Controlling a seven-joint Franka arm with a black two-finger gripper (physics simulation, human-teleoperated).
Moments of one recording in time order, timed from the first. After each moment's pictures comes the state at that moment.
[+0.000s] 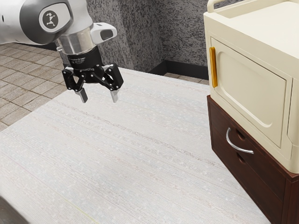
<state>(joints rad) 0.02 0.05 0.09 -1.34 0.01 1.42 -0.31</state>
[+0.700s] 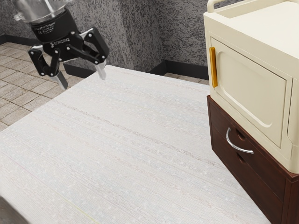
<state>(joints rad) 0.02 -0.08 -0.02 -1.23 -0.09 1.26 -0.67</state>
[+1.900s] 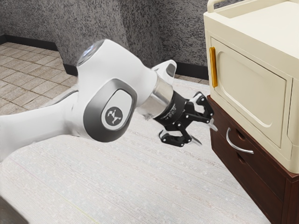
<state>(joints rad) 0.02 -0.09 -0.28 -1.93 -0.38 2.41 -1.01</state>
